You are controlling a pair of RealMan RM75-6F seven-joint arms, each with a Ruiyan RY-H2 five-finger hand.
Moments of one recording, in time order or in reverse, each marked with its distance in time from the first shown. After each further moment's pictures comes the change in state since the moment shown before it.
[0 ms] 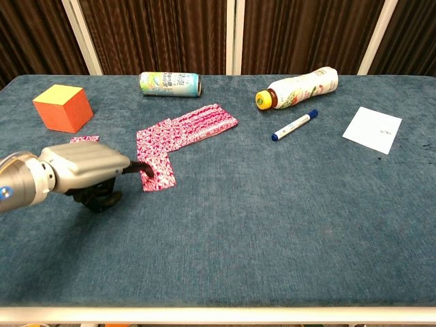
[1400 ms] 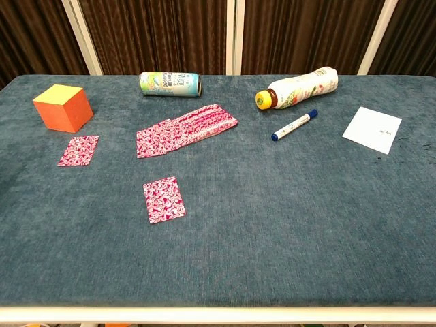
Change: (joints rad) left arm 0.540 0.304 0.091 -0.037 0.476 0.795 -0.413; right arm -0.005 -0.016 -0.001 0.020 -0.012 0.013 0.037
